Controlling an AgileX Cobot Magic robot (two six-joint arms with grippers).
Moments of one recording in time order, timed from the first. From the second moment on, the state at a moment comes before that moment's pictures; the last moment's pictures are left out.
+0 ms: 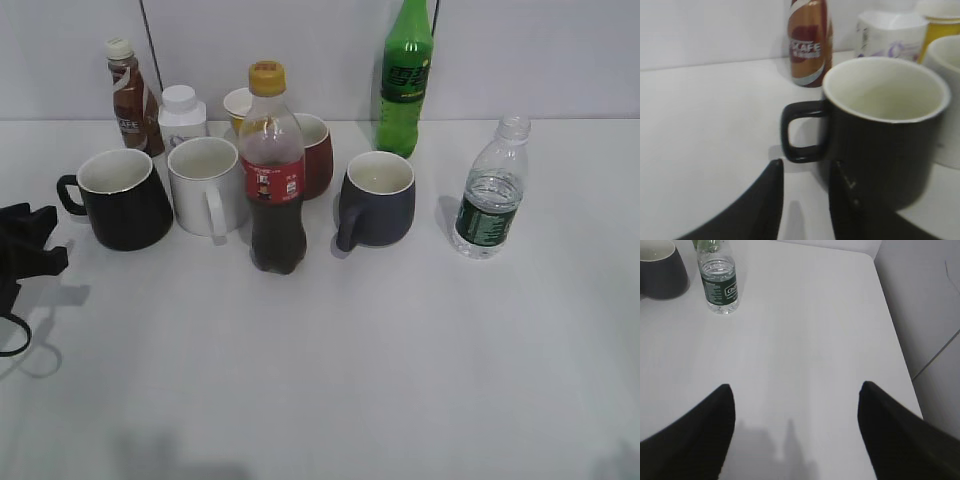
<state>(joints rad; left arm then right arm) -0.02 1.92 -0.36 0.13 -1.20 0.01 0.19 -0.01 -0.51 -0.18 1.04 0.03</state>
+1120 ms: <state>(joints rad) 0.06 2.17 -0.69 0.26 -1.20 0.01 0.19 -0.01 -0.51 -0.18 1.04 0.03</state>
